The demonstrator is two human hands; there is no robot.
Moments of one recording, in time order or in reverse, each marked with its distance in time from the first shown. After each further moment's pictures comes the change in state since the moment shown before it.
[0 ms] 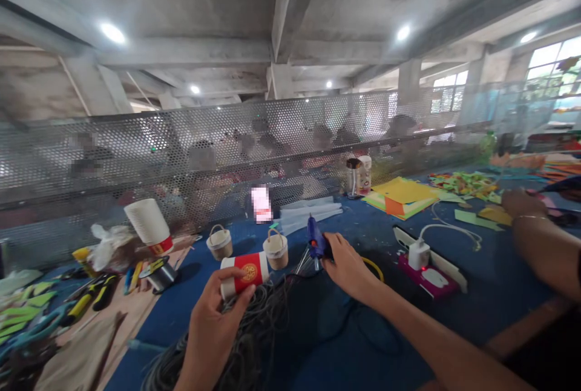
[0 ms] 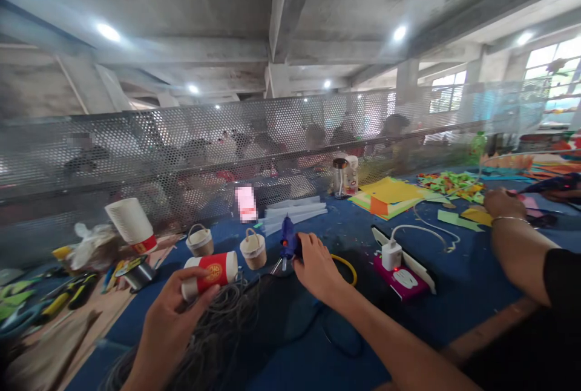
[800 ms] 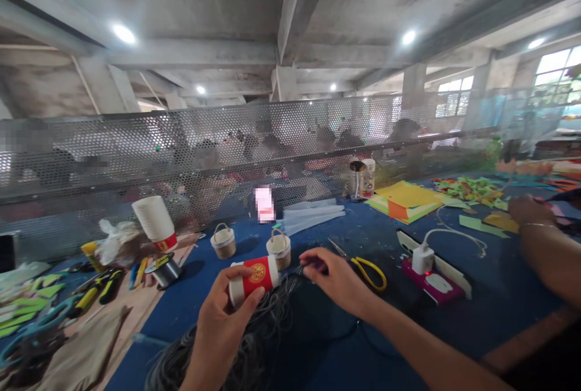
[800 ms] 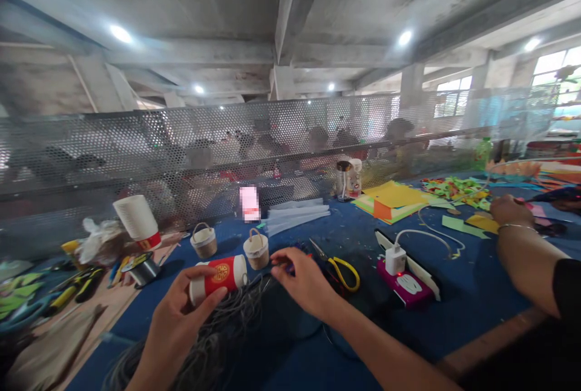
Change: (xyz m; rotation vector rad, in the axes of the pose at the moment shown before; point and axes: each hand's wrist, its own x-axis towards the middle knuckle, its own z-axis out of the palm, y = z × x) left_hand -0.007 0.009 0.003 -0.127 -0.047 -0.151; right_hand -0.015 -0.033 0.004 0.372 -0.164 -0.098
